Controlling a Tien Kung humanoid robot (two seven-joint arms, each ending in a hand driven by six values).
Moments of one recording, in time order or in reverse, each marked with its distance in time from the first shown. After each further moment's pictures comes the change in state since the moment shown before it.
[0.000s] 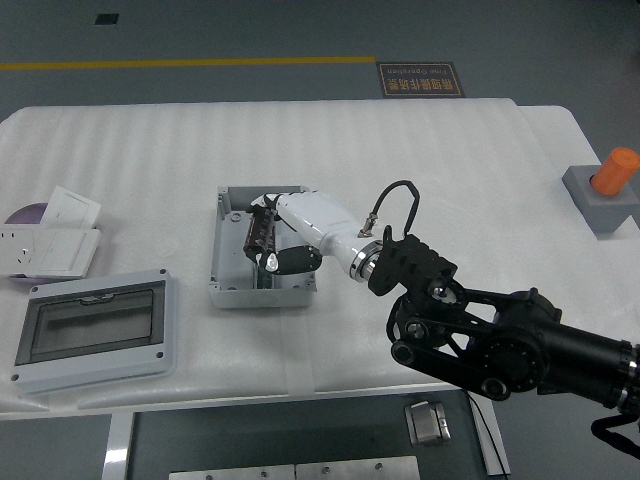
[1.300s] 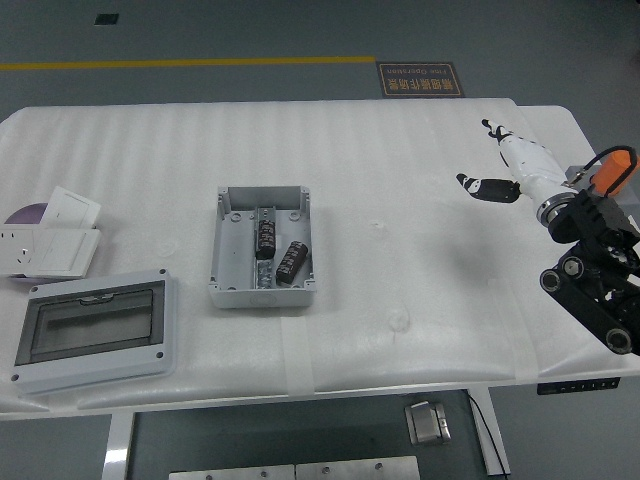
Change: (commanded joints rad) left arm 0.028 -0.013 -0.023 0.000 0.000 0.007 -0.003; right arm -0.222 -0.311 0.535 -0.138 0.030 0.034 0.014
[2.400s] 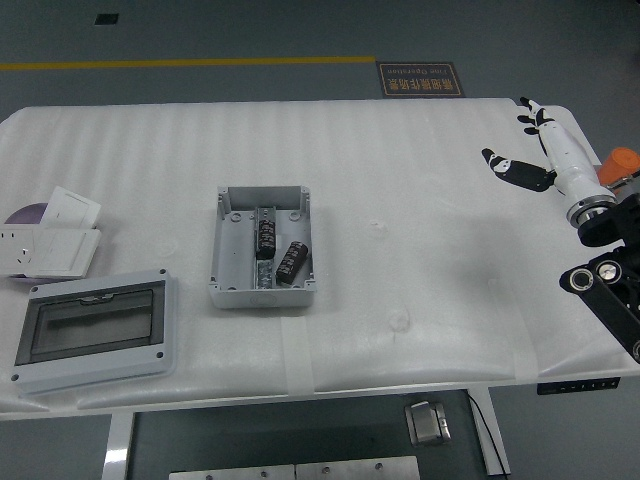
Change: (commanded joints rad) left arm -0.021 0.019 0.005 0.000 0.009 0.013 -0.013; right arm -0.138 0.008 0.232 0.145 0.067 -0.031 0.058
